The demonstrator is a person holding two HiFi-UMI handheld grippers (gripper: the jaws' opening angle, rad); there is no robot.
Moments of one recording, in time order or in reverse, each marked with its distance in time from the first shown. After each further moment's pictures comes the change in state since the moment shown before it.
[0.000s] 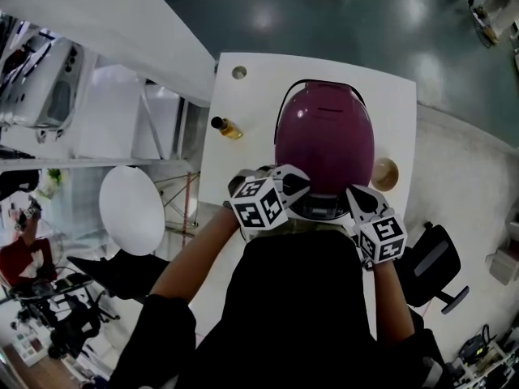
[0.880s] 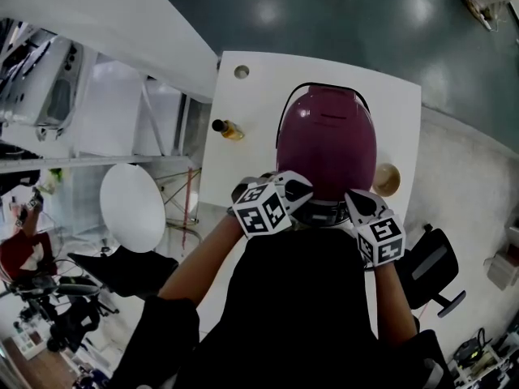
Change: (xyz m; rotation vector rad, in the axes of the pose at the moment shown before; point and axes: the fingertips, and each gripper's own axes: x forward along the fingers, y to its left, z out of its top) left arm 0.007 0.003 0.001 -0.122 -0.021 -0.015; right arm 0.011 0.000 0.002 -0.020 0.122 0.039
